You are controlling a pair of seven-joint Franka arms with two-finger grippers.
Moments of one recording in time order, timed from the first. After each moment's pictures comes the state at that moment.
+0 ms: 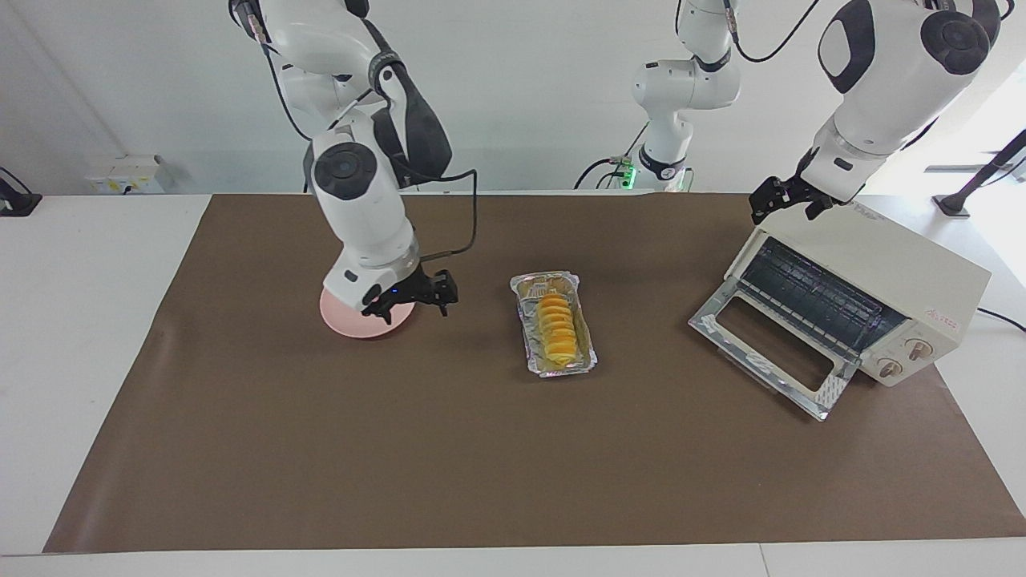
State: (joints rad) left arm -0.10 0.00 0.04 -1.64 0.01 1.45 -0.07; right arm 0.10 0.32 0.19 -1.53 0.03 1.81 0.14
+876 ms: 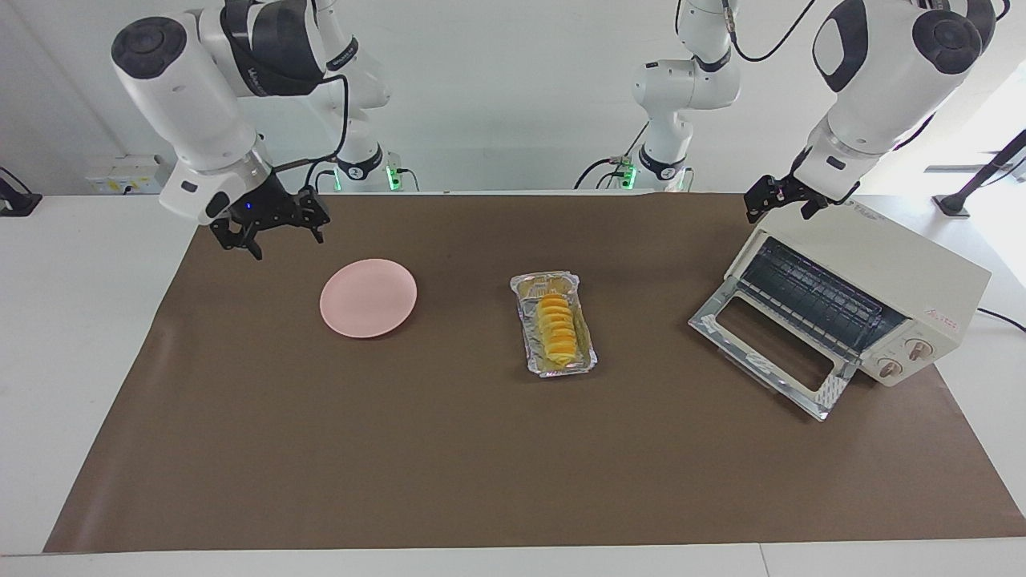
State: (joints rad) left arm -0.11 -0.01 0.03 -1.64 0.01 1.45 -0.07; right arm -0.13 -0.01 0.18 -1.67 0.02 1.58 -0.23
